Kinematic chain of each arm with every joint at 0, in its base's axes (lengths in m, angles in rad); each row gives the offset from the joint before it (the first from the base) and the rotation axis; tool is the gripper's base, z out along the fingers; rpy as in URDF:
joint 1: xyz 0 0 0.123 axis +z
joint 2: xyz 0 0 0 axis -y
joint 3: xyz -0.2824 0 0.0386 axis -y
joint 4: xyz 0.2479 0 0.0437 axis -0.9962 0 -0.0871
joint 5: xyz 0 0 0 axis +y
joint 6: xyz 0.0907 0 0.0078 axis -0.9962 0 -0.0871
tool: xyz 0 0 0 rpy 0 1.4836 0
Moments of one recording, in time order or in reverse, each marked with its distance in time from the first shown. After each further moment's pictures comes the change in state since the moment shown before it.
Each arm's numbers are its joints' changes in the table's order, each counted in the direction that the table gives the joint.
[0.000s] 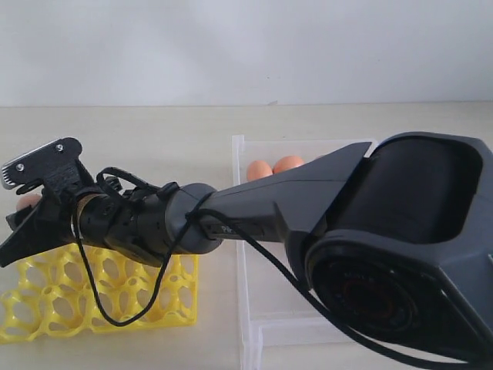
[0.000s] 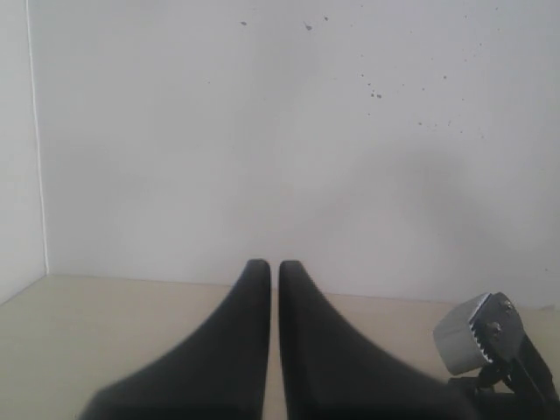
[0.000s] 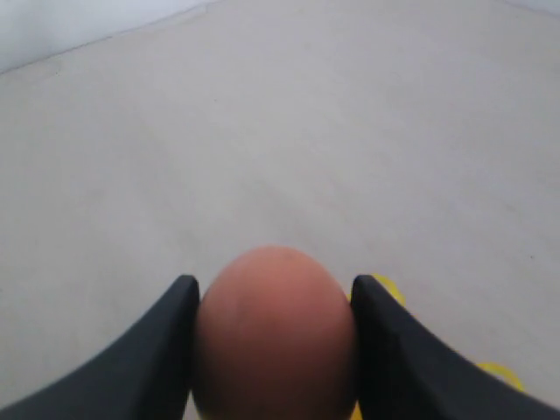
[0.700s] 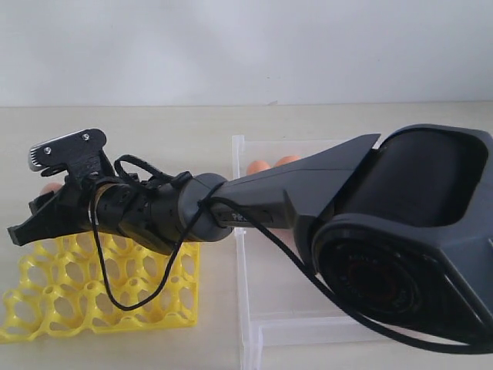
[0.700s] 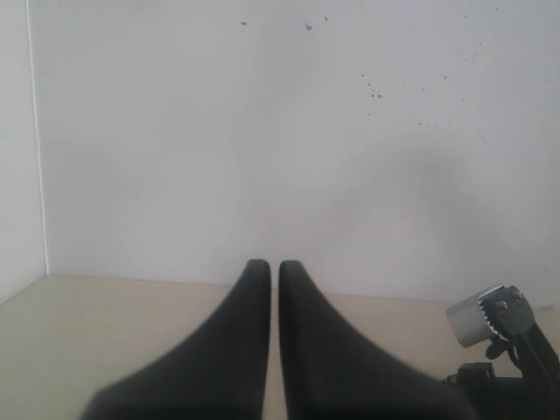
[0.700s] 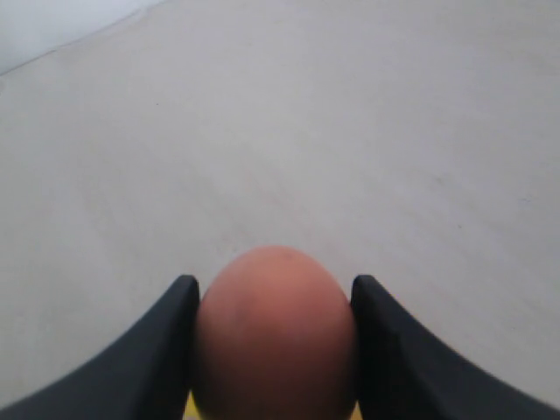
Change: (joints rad) left arm 0.000 0.000 0.000 0.000 0.000 0.000; right arm -0.039 0.000 0.000 -0.041 0.026 -0.051
